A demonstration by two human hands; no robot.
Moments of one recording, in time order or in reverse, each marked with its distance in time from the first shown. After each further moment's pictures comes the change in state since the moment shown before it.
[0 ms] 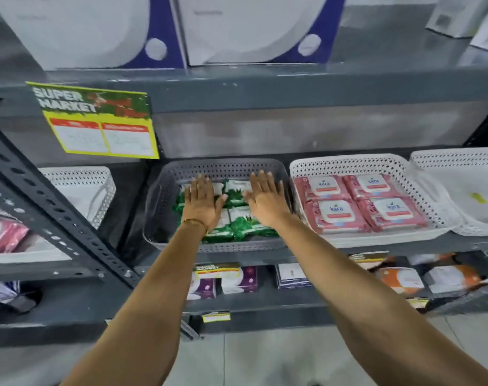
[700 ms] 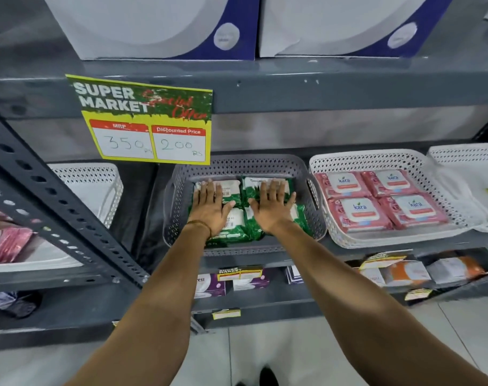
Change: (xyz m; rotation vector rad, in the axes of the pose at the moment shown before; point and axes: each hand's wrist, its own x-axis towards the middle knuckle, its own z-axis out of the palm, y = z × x) left_hand 0.019 -0.049 0.019 0.006 -0.127 0.140; right_hand 0.018 -0.040 0.042 -0.021 -0.153 0.277
